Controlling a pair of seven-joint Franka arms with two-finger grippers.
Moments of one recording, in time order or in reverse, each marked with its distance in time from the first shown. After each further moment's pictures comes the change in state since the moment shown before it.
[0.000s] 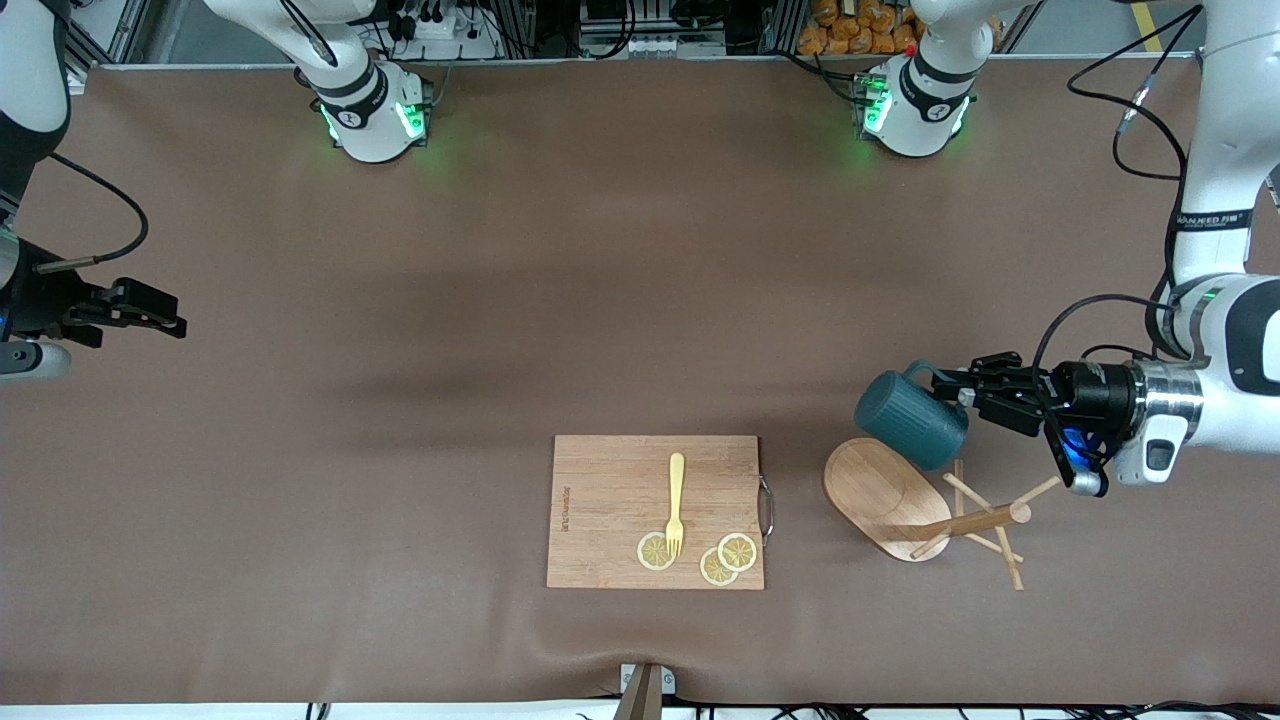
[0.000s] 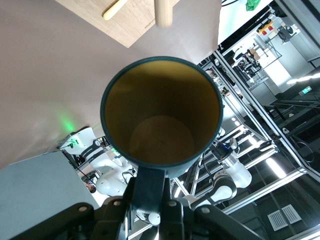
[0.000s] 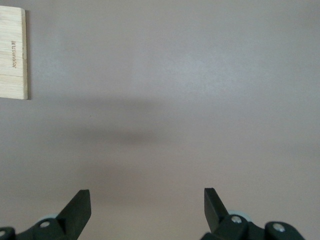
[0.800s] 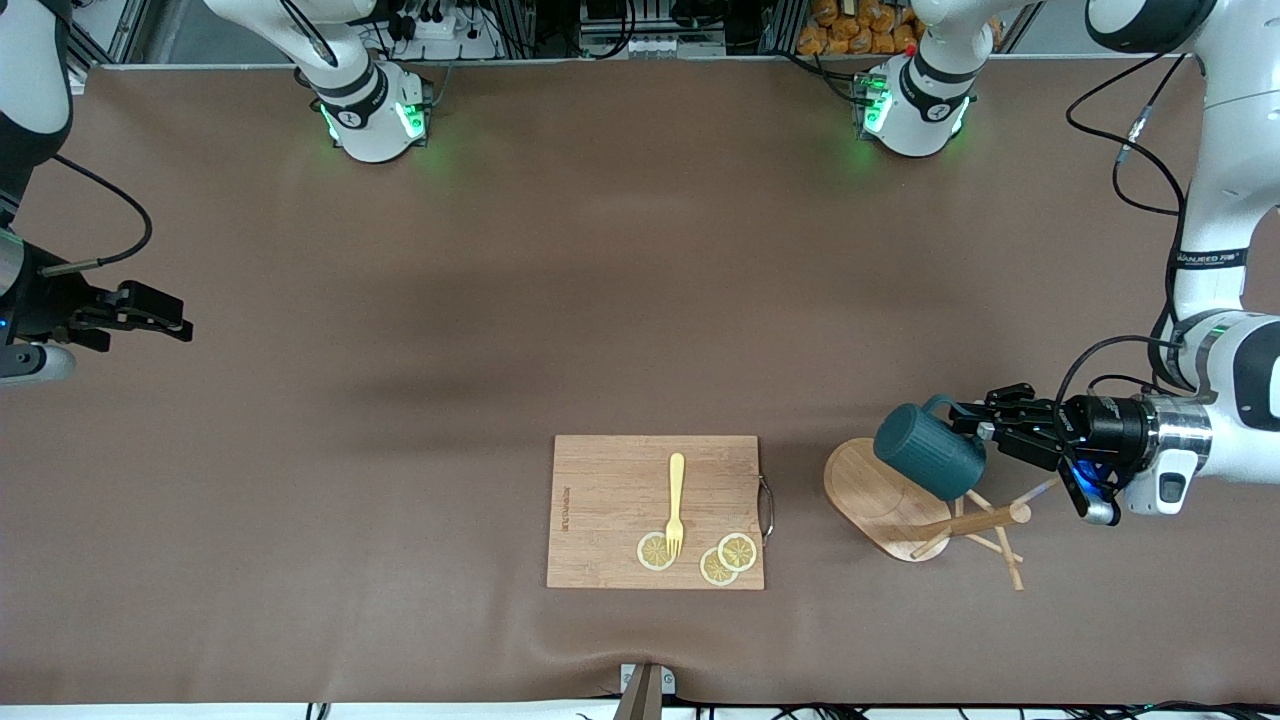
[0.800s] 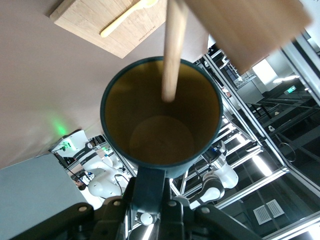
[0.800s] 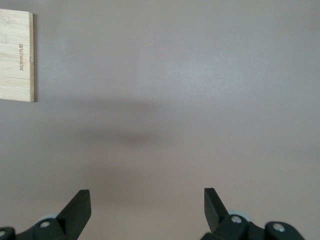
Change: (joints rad) left arm 0.039 0.134 -0.010 0.116 -0.005 -0.017 0.000; right arm 0.008 0.005 0.000 0.000 0.012 0.012 0.005
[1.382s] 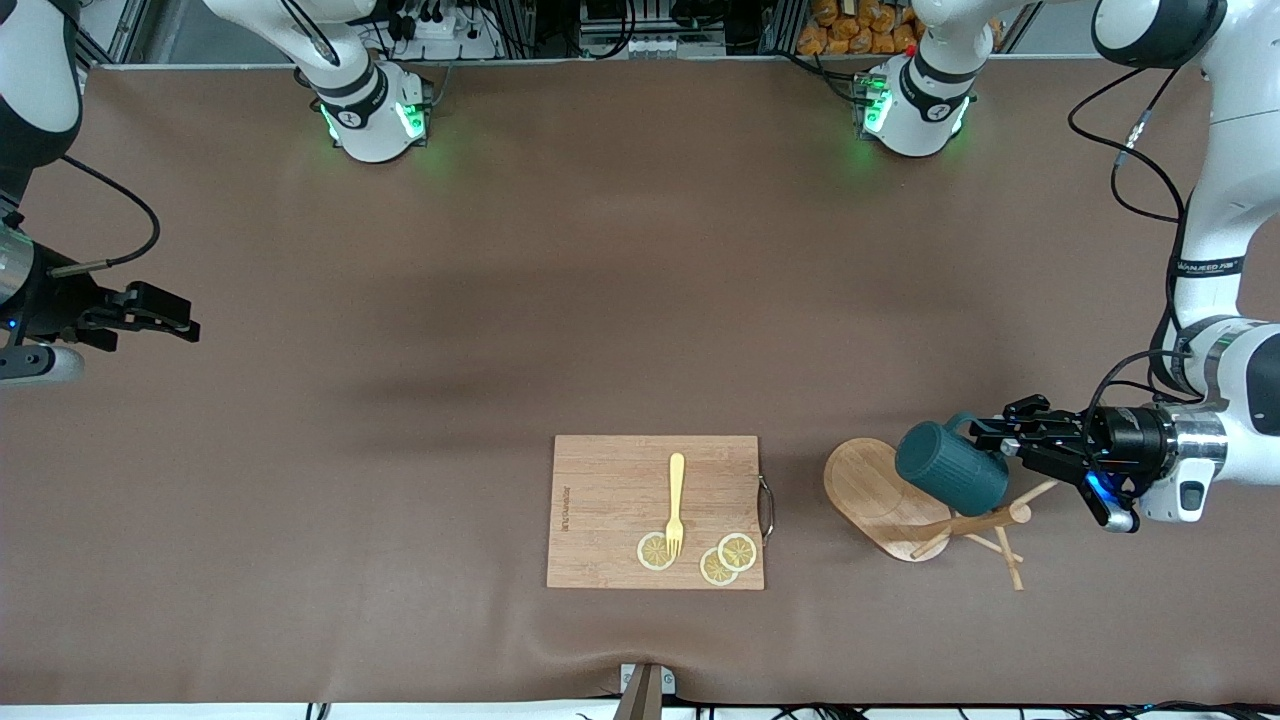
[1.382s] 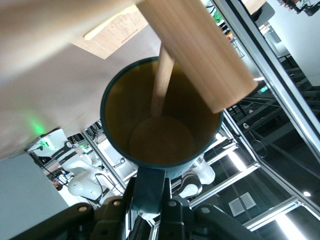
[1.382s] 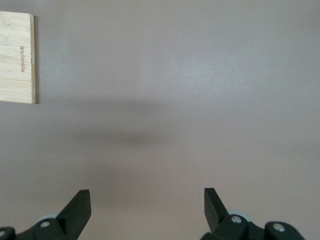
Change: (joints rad) left arm 0.035 0.041 0.001 0.011 -0.074 0.000 0.000; right arm 0.008 0.000 -0.002 0.000 0.000 0.000 0.019
